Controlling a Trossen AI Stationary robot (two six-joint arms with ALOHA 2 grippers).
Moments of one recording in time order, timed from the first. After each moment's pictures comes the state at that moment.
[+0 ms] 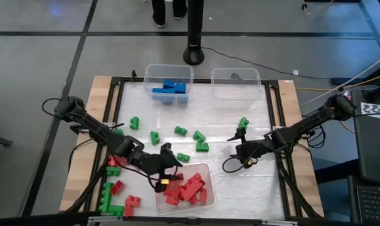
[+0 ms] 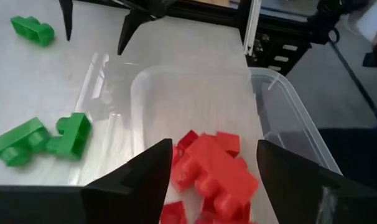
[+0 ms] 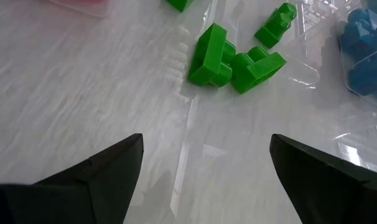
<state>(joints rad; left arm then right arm) -0.53 1.49 1.18 -0.29 -0.32 -0.46 0.45 1.09 0.47 -0.17 0.40 -0.11</state>
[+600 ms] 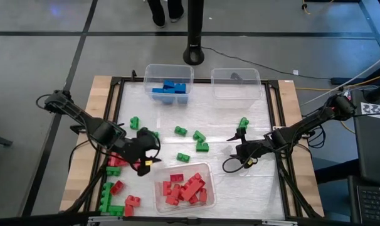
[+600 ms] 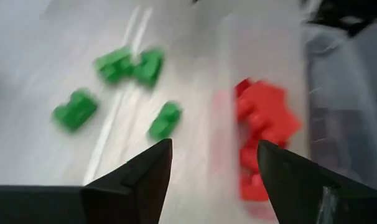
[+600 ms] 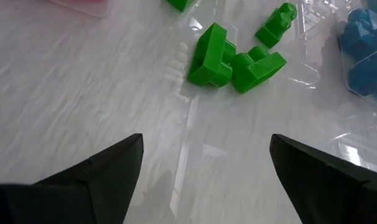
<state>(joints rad) -0.54 1.25 1.18 -0.77 -0.40 -0.68 0.45 1.09 0.47 -0.17 0.40 -0.11</state>
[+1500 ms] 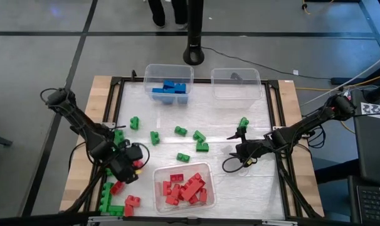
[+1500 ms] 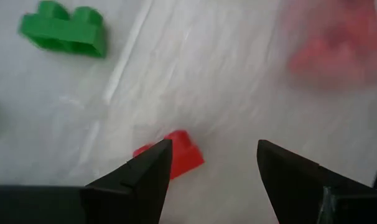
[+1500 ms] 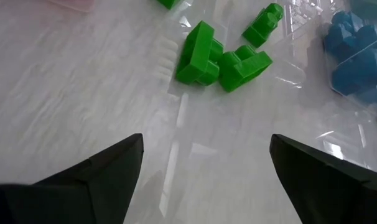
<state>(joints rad) -0.77 1.25 0.92 -0.95 -0.32 -1.14 0.45 1.09 0.47 -0.17 0.44 -0.13</state>
